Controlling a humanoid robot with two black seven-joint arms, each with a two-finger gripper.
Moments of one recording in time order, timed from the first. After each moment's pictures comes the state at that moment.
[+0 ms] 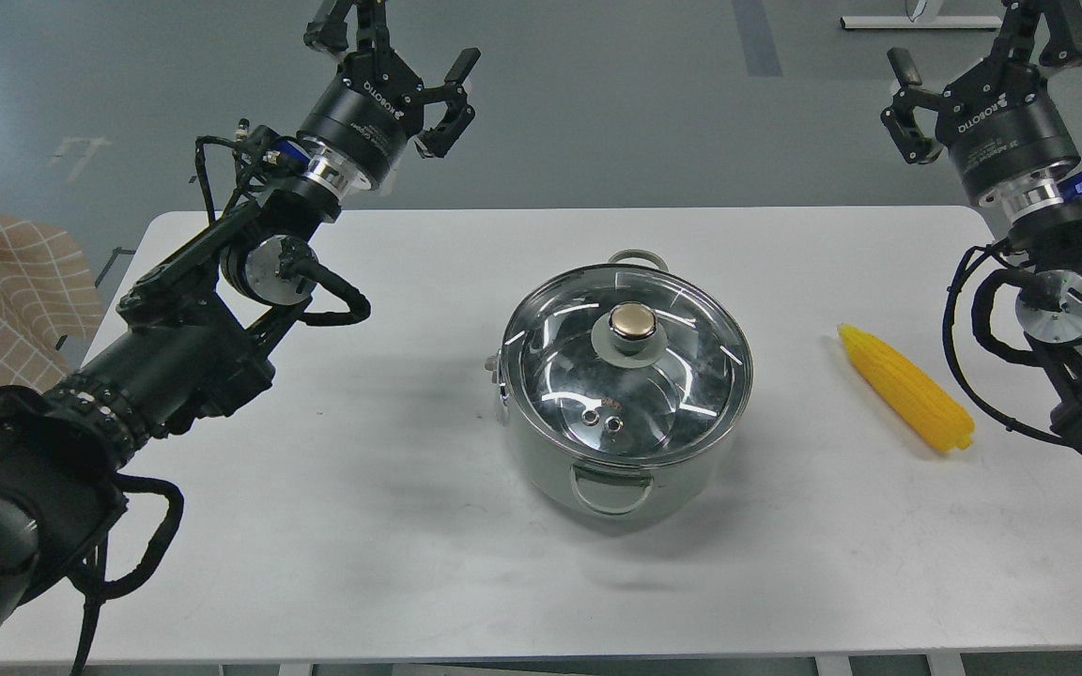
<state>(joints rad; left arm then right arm) -0.92 0.18 -0.80 -0.67 0.15 -0.49 -0.42 0.88 -0.35 0.83 0.62 -0.28 0.45 0.49</state>
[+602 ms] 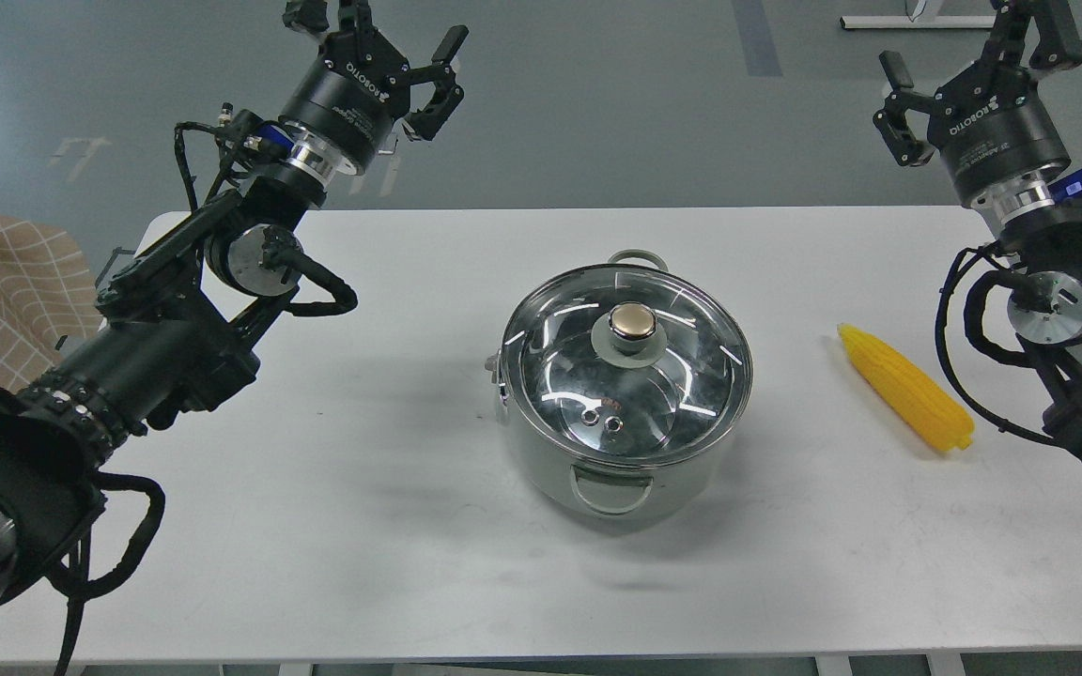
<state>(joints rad) -0.91 0.21 -0.82 -0.73 0.14 -0.47 -0.42 0.88 -0.34 0.83 0.62 -0.28 0.45 0.49</state>
